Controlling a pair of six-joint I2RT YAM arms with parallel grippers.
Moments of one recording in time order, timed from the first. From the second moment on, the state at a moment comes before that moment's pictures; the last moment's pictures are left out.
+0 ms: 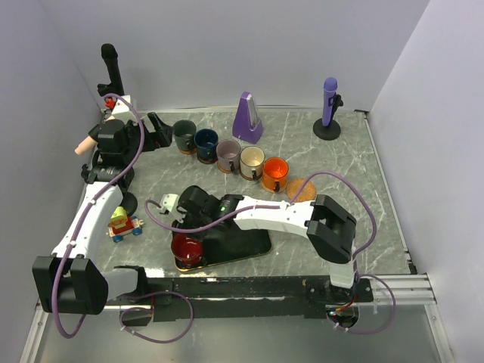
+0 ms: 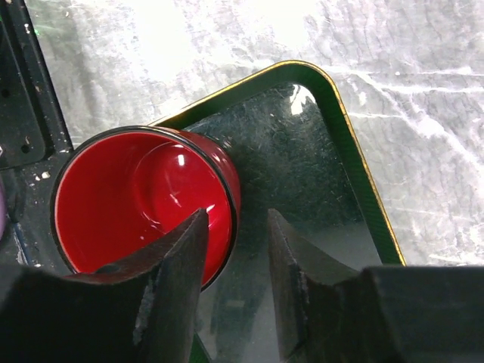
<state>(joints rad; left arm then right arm) -0.06 1.20 1.03 -0.02 0.18 -0.34 1.19 1.89 1.44 -0.38 -0.10 -0.10</state>
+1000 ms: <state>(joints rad) -0.06 1.20 1.03 -0.02 0.18 -0.34 1.19 1.76 1.28 -0.33 0.11 0.09</state>
